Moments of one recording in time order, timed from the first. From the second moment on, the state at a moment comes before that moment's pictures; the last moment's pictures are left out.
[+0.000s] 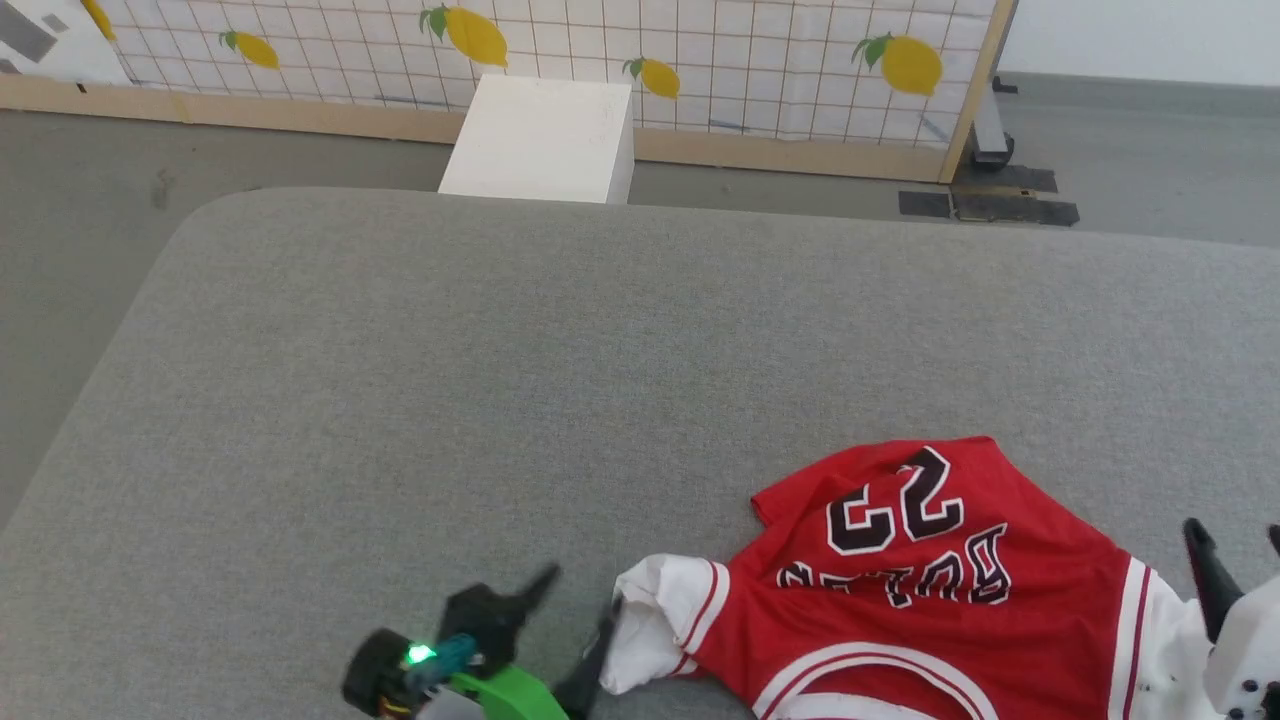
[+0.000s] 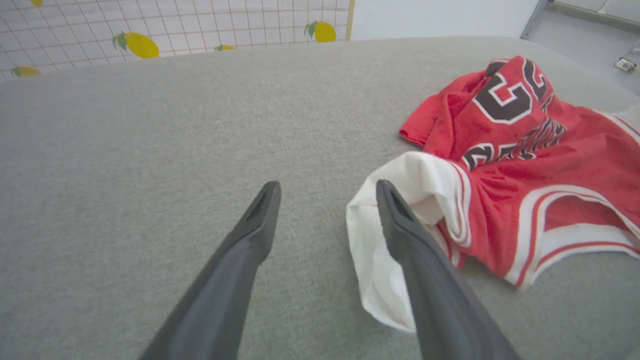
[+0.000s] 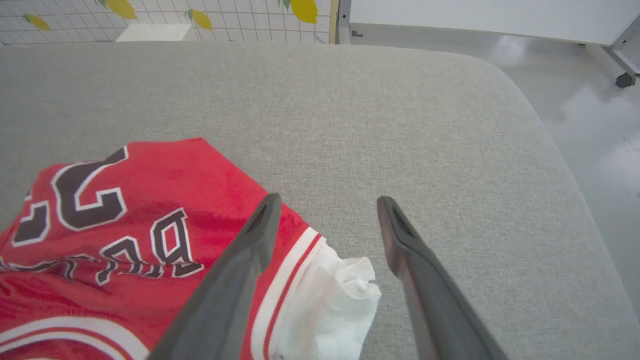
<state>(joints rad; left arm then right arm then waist) -0.03 0.20 -0.42 0.21 -0.25 -0.12 -0.09 0.10 -0.21 -0.31 -0.14 0.20 0.13 0.52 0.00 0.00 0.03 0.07</state>
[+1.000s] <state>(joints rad) -0.41 0.52 -0.69 0.17 -0.46 -0.07 0.08 0.08 -0.15 -0.23 -0.07 0.22 0.13 0.47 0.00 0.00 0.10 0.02</state>
